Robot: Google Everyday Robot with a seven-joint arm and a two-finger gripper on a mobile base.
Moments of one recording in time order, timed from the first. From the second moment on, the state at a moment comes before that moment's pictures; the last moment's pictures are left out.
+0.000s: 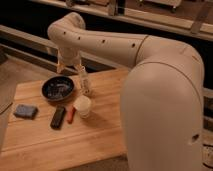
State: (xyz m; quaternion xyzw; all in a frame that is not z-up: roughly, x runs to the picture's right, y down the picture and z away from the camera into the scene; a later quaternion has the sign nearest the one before) arm -0.171 -0.095 0.708 -0.21 0.07 0.67 0.71
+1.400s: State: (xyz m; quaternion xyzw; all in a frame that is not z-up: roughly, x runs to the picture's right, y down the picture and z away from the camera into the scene) arm -0.246 -0.067 0.748 -0.23 0.08 0.62 0.75
